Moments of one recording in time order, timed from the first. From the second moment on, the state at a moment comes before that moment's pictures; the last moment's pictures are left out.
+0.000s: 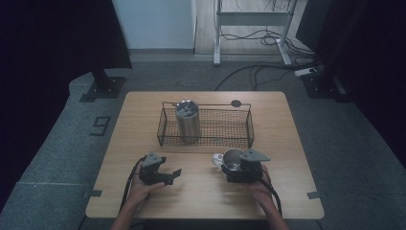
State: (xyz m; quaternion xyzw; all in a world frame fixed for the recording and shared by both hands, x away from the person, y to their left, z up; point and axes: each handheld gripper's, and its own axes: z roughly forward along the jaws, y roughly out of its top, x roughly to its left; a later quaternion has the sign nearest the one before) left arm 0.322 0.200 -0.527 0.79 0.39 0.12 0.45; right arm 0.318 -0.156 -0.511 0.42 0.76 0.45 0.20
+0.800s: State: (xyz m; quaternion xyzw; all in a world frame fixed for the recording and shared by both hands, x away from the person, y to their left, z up) left arm 0.323 0.199 -0.530 0.80 0.40 0.12 0.44; right arm 0.311 -0.162 -0.496 0.41 0.75 0.47 0.20
